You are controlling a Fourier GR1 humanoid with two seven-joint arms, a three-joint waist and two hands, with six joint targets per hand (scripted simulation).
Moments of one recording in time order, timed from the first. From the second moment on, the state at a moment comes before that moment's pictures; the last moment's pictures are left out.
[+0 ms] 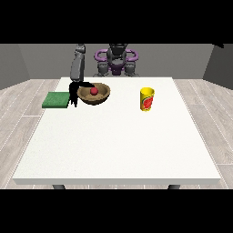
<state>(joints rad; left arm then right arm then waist) -0.68 0.65 0.49 -1.22 0.48 -0.36 0.16 -0.39 -0.14 -0.34 -0.77 -0.27 0.16 -0.46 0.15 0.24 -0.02</state>
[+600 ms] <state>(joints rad) -0.70 0.68 0.51 -1.21 0.52 -0.39 0.17 -0.35 -0.15 -0.35 -0.83 -0.24 -0.01 -0.44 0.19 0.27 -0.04</state>
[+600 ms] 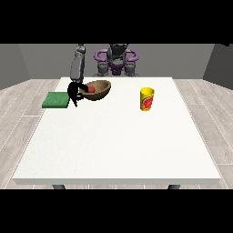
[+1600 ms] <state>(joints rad) -0.58 0.78 0.59 -0.97 0.48 -0.45 0.00 -0.51 -0.48 -0.28 -0.89 -0.16 0.00 0.10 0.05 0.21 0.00</state>
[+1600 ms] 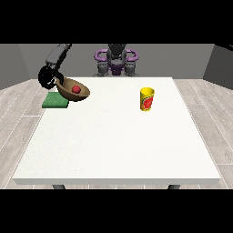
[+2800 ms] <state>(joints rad) -0.51 0.81 0.67 -1.24 0.59 -0.38 0.00 -0.62 -0.78 -0.48 -0.45 -0.20 0.24 -0.30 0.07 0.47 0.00</state>
